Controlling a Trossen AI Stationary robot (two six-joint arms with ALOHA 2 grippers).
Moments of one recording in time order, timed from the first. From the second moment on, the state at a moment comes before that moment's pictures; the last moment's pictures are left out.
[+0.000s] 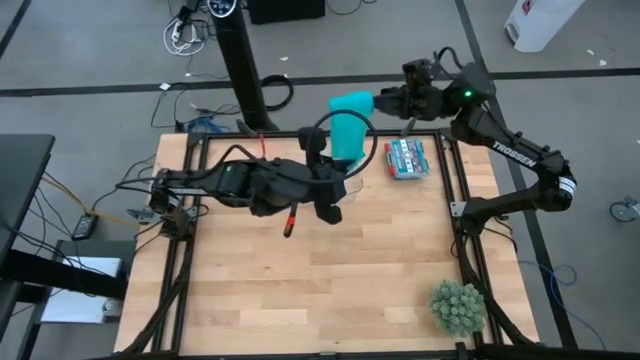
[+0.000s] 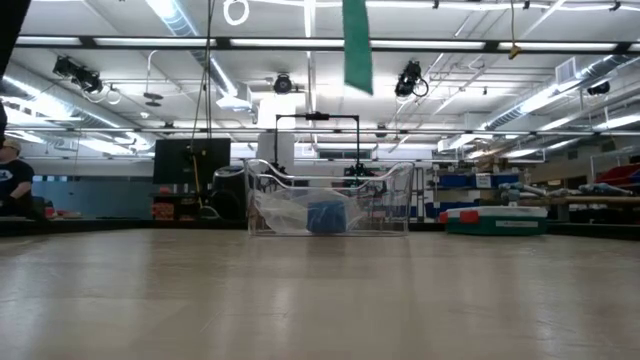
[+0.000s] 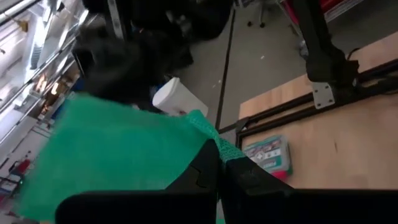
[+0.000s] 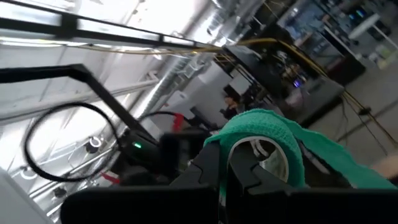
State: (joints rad) left arm -0.23 1.88 2.35 -0.75 -0.77 0.57; right arm -0.58 1.22 1.33 0.34 -0.72 1.08
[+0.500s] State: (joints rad) left arm -0.17 1.91 2.35 -0.65 -0.69 0.44; right arm -0.55 1.22 1.42 0.29 -0.76 1.01
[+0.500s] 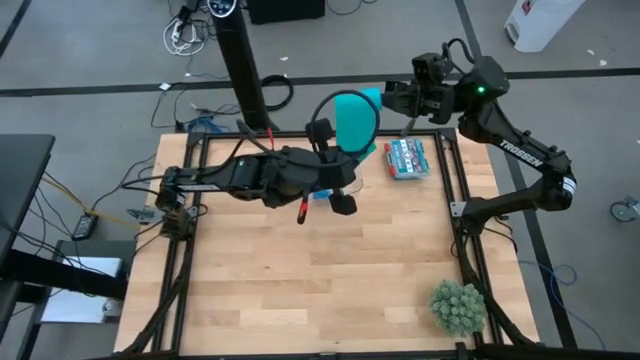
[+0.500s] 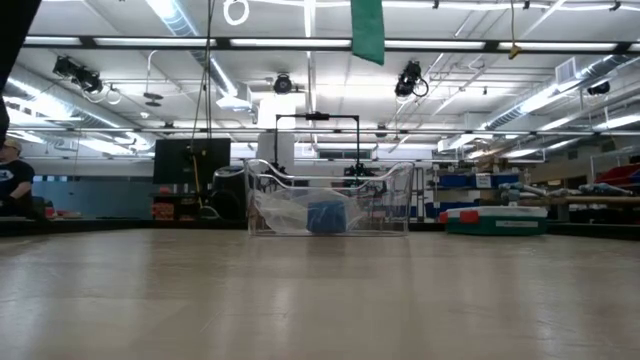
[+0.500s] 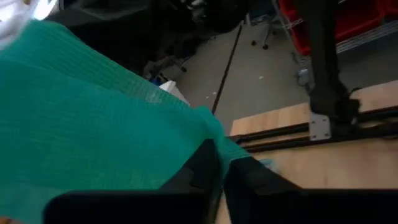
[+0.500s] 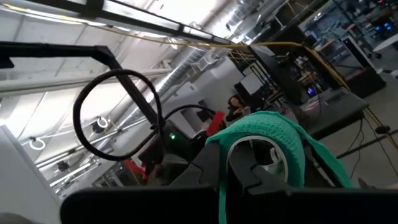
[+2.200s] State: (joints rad) left arm -0.18 1.83 2.36 -0.81 -1.02 0.19; right arm -0.60 1.22 1.42 0.28 -0.83 0.93
